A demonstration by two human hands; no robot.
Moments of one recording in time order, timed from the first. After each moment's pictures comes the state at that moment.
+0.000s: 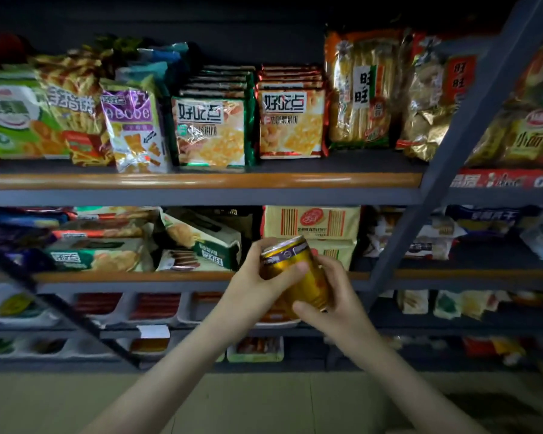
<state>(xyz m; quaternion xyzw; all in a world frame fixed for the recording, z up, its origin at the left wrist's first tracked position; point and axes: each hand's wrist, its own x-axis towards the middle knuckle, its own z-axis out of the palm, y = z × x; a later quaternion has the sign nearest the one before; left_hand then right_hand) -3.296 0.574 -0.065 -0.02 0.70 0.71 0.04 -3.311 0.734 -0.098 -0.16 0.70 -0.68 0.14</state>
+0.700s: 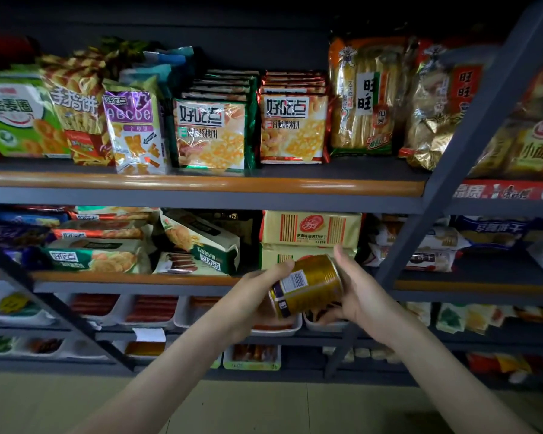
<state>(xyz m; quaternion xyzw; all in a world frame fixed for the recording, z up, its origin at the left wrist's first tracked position) -3.316 0.578 -0.085 -0.16 0.62 0.75 0.18 -3.360 0.758 -0.081 -0.01 0.62 -0.70 0.35</state>
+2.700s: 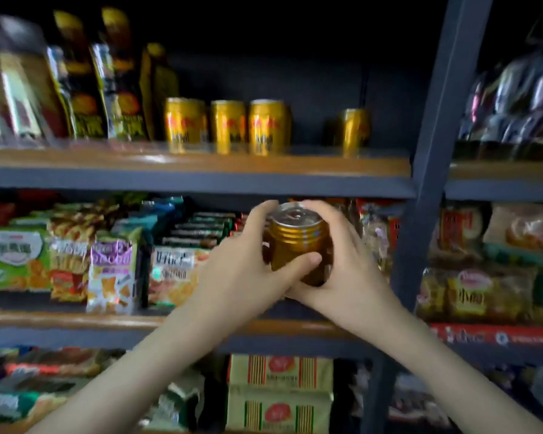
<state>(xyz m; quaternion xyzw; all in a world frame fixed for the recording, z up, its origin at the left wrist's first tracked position) -3.374 0.627 0.128 0.09 0.88 0.32 -0.33 -3.425 0.784 0.115 -0.39 0.79 -0.40 -0.24</state>
